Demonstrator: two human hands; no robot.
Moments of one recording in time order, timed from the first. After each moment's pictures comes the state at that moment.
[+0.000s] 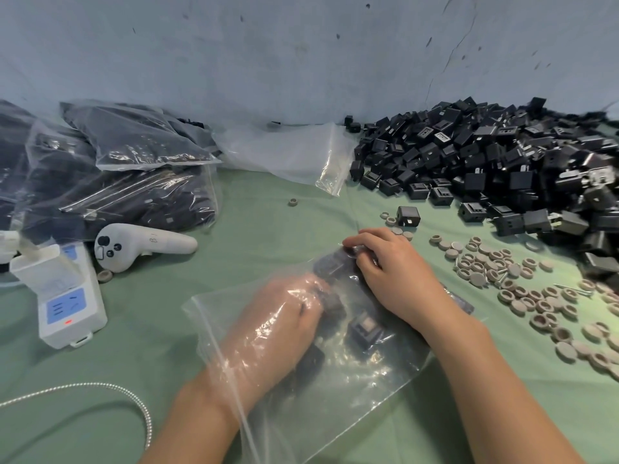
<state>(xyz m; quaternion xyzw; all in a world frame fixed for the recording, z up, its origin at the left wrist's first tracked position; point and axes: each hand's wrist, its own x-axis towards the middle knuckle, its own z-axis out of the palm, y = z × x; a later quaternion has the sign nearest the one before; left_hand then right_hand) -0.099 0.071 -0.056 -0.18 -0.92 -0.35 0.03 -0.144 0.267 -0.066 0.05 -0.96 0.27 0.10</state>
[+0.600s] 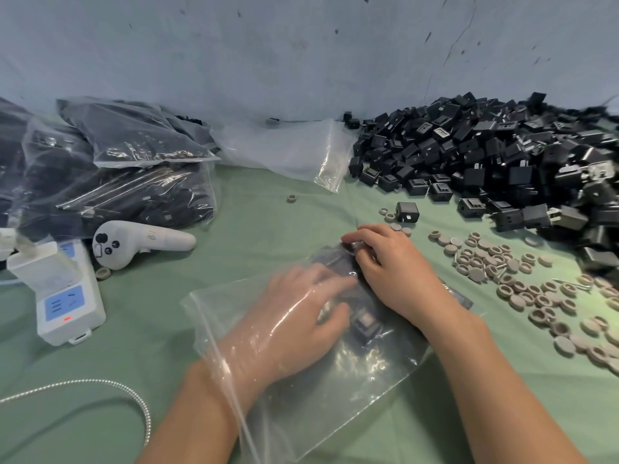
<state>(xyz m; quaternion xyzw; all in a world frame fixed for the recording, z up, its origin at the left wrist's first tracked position) -0.102 0.080 -0.048 -0.29 -0.93 -0.24 0.00 -0.143 0.265 -0.065 0.05 -0.95 0.27 0.11</state>
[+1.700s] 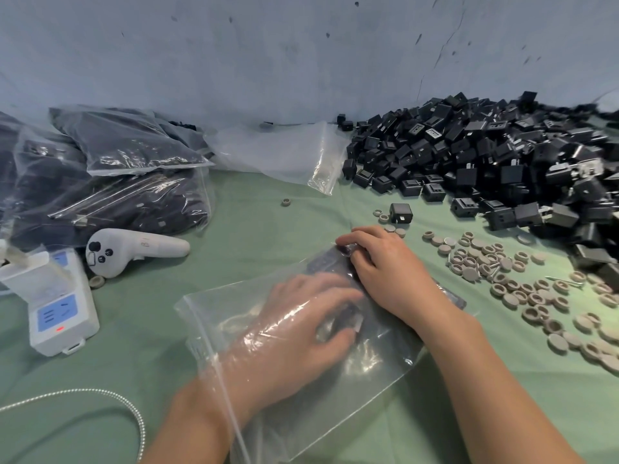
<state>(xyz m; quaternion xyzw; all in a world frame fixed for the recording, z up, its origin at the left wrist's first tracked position) -0.087 0.081 -0.048 -0.32 -0.90 -0.30 0.04 -0.143 0.265 -0.062 0.05 -0.95 0.29 0.10</state>
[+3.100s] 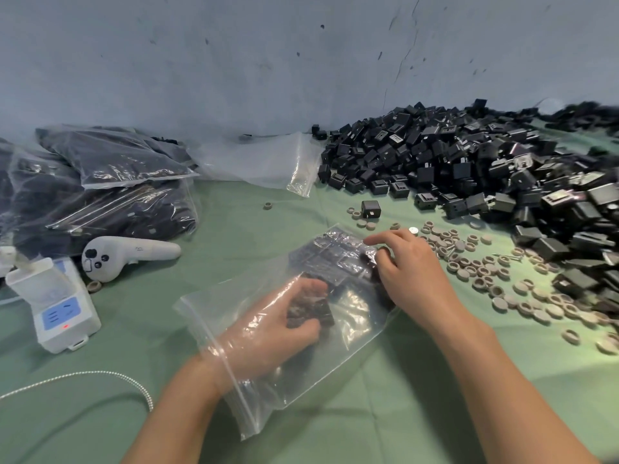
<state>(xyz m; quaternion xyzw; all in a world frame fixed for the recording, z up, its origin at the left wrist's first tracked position) -0.070 0.068 -0.044 -0.21 -0.84 -0.47 -0.17 -0.081 0.293 -0.050 -0.07 -0.94 0.30 0.15</state>
